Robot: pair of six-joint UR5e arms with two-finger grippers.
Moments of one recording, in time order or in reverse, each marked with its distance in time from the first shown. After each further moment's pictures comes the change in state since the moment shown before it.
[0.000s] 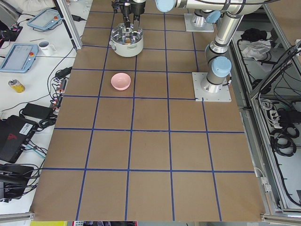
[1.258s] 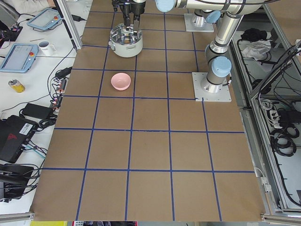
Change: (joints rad) left arm -0.001 0.000 0.000 0.000 -0.002 0.000; right arm 0.000 -0.019 0.007 -0.008 0.001 0.013
